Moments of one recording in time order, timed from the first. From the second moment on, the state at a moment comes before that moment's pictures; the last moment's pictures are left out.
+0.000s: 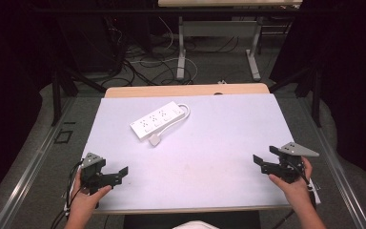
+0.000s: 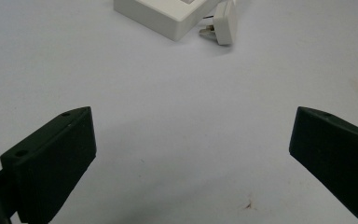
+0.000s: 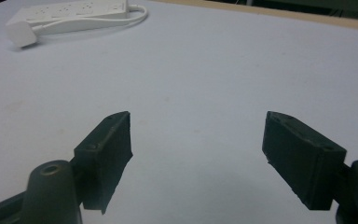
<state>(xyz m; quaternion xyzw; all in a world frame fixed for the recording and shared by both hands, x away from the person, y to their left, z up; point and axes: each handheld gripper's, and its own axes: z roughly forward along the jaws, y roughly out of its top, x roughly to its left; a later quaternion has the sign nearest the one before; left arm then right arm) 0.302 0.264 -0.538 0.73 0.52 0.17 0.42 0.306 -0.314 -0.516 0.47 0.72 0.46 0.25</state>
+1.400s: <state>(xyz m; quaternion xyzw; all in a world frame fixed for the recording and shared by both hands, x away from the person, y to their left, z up) 0.296 0.229 -0.528 0.76 0.48 0.17 0.40 0.303 -0.310 -0.548 0.48 0.72 0.44 0.24</state>
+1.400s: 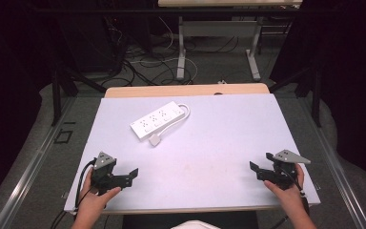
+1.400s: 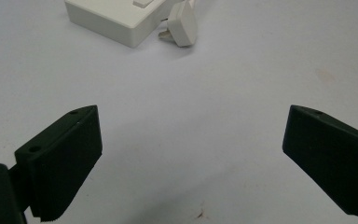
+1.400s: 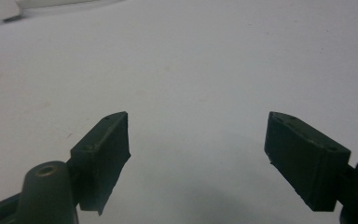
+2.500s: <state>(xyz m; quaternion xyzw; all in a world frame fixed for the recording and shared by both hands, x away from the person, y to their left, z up) 0.309 0.193 -0.527 0.80 0.44 0.17 0.38 0.305 -0.308 -0.552 0.47 0.71 0.45 0.25</state>
